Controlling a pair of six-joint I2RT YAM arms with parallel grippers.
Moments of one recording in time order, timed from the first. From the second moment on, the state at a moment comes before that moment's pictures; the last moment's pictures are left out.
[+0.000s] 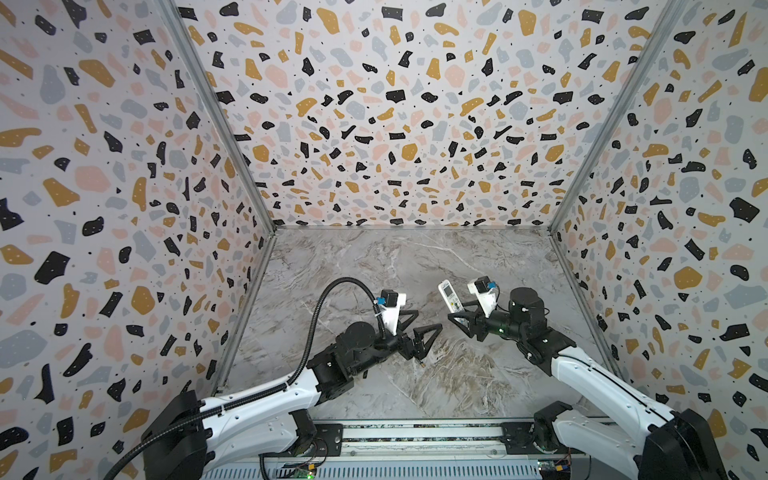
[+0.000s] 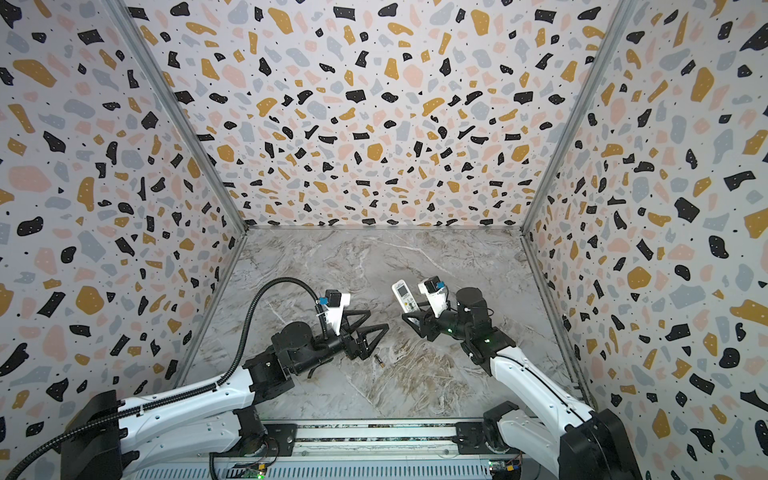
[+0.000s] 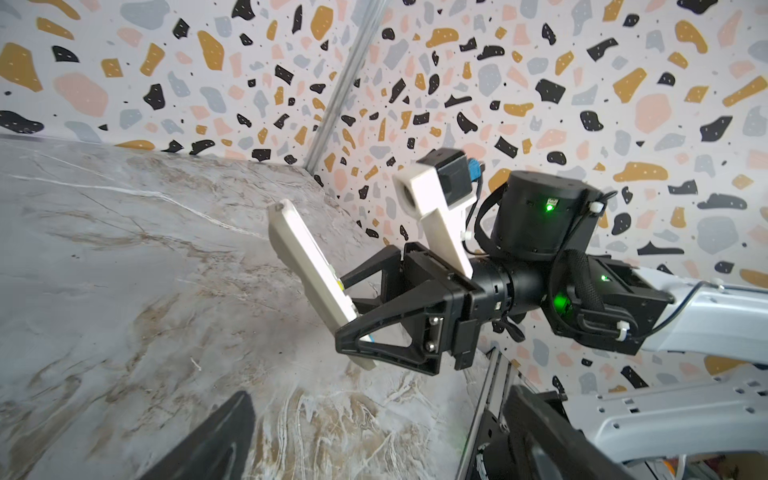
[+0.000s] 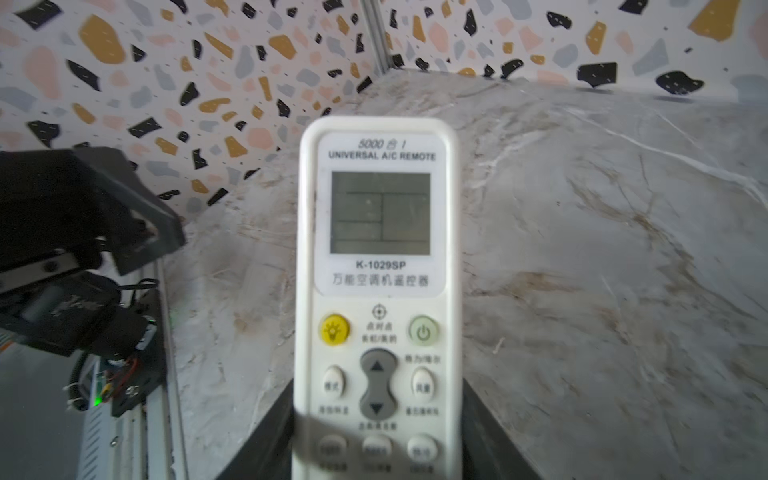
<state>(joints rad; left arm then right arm) -0.98 1.01 0.52 0.43 0.07 -0.55 0.45 1.00 0.55 0.07 -0.63 0.11</state>
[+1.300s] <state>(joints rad) -0.98 0.93 0.56 0.49 0.33 -0.50 0.64 0.88 0.53 0.30 -1.05 0.25</state>
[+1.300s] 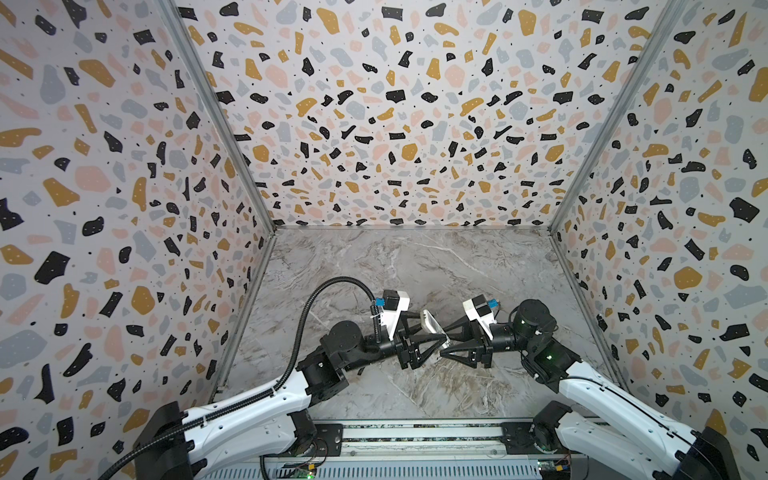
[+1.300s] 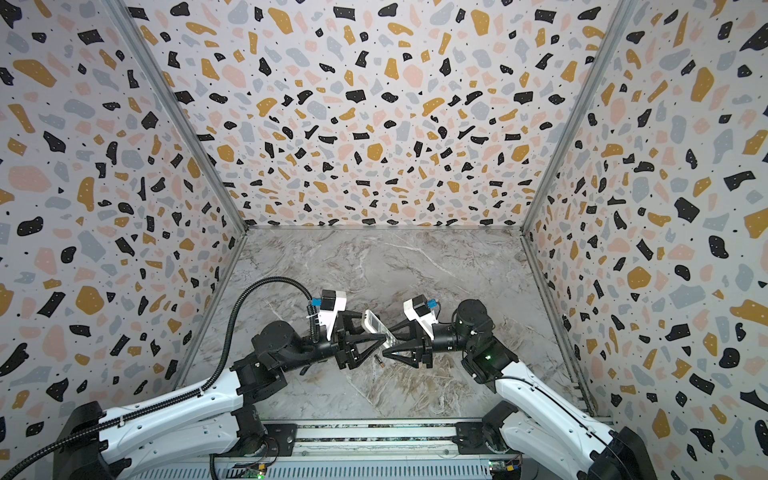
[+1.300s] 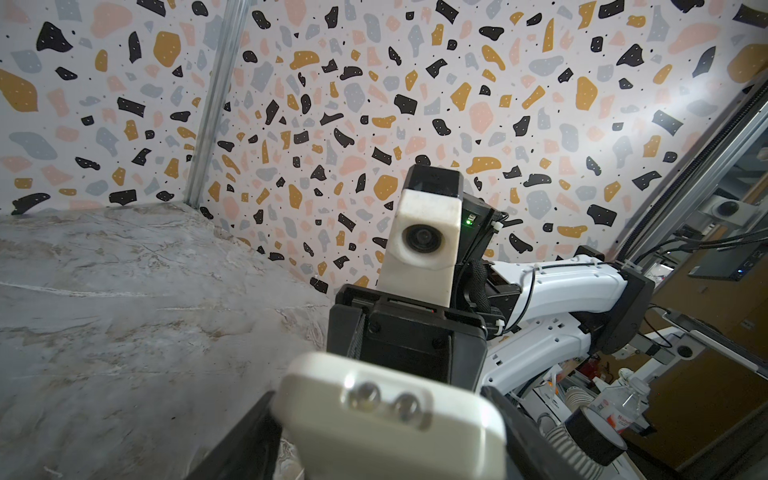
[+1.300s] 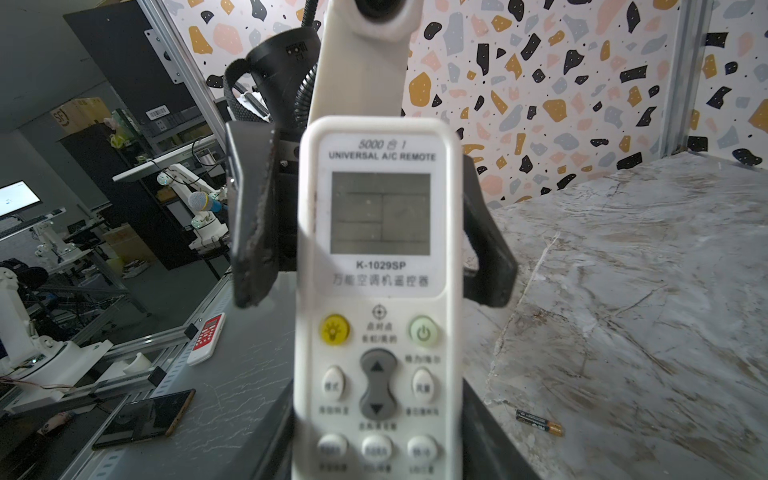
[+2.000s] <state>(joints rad) -0.98 0.91 0.55 0.50 0.27 -0.49 0.65 0.87 0.53 0.27 -1.00 0.21</state>
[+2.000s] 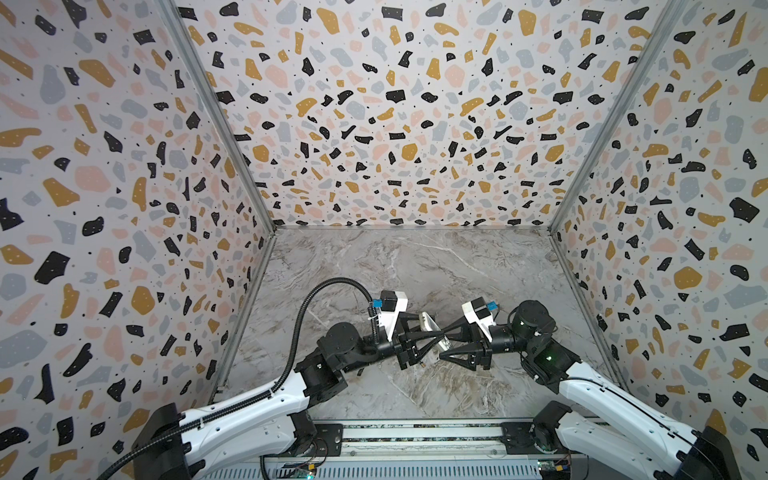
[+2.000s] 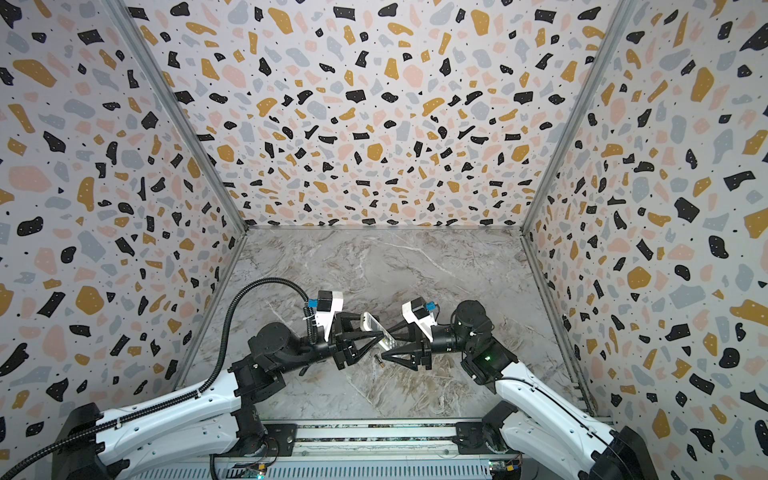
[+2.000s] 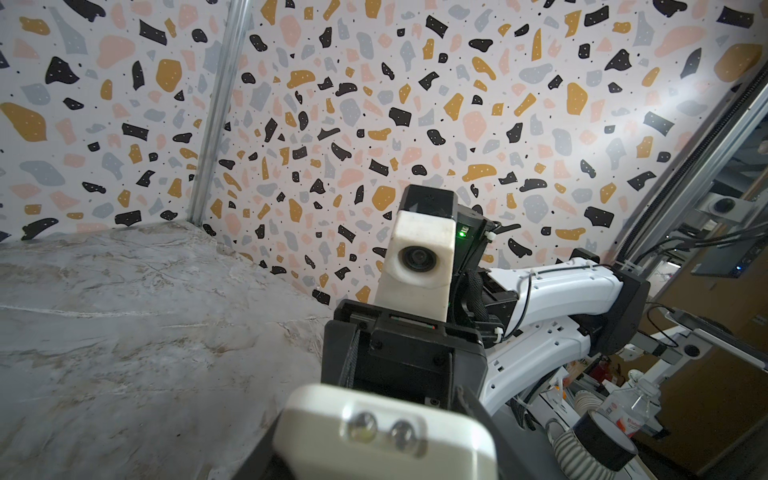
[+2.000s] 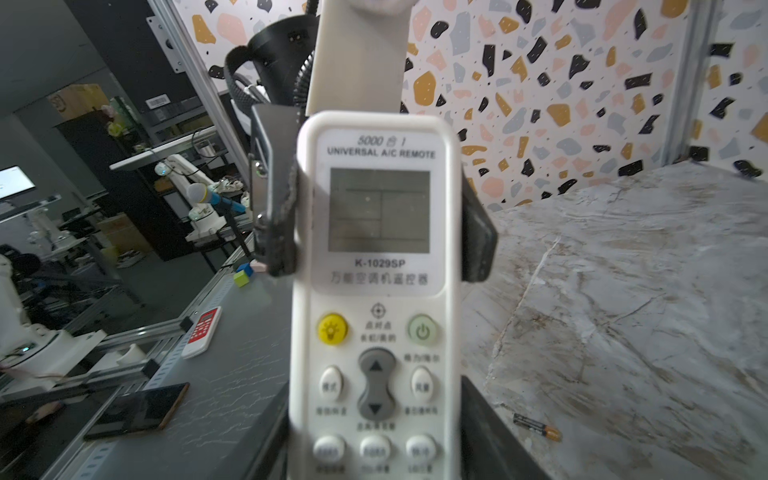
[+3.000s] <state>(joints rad) -0.98 1.06 0.59 0.27 -0.17 -0.70 0.91 0.94 0.61 -0.04 -0.14 0.00</state>
